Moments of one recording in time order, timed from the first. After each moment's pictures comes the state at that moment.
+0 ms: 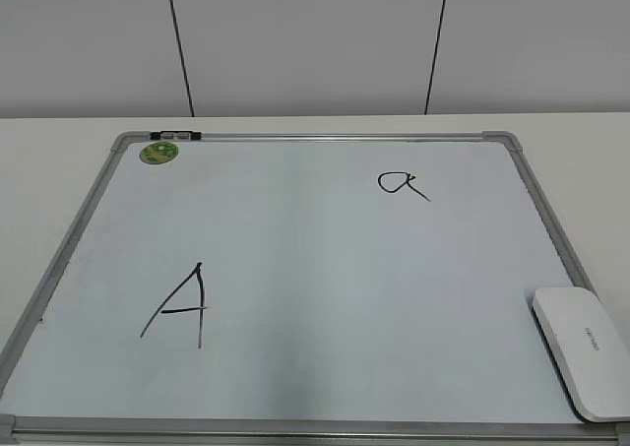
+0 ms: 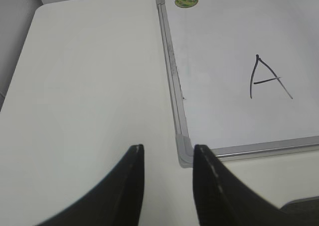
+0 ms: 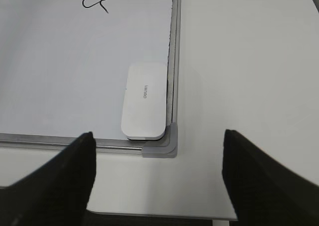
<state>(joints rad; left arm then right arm) 0.00 0.01 -0.52 -0.05 1.11 0.12 0.00 -0.02 -0.49 0.05 1.14 -0.07</state>
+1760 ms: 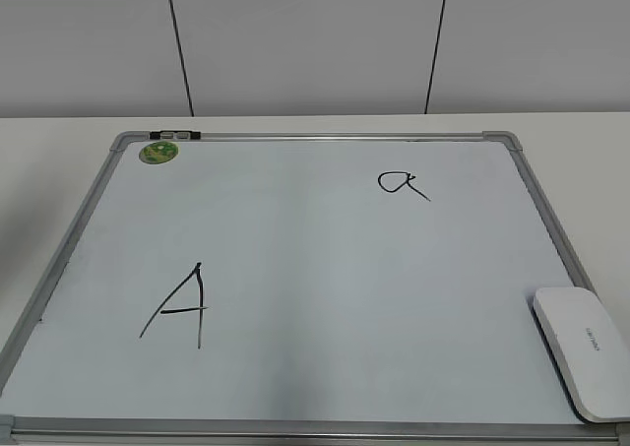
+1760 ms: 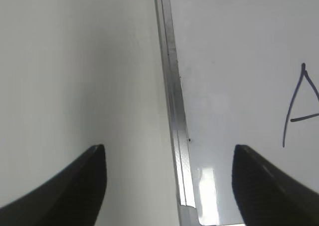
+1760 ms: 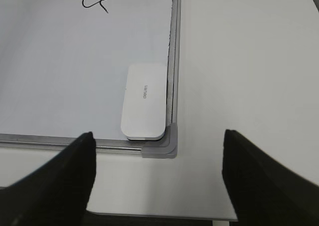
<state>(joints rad) 0.00 1.39 -1.02 -0.08 0.83 0.12 0.00 -0.02 -0.49 0.05 1.14 -0.07</state>
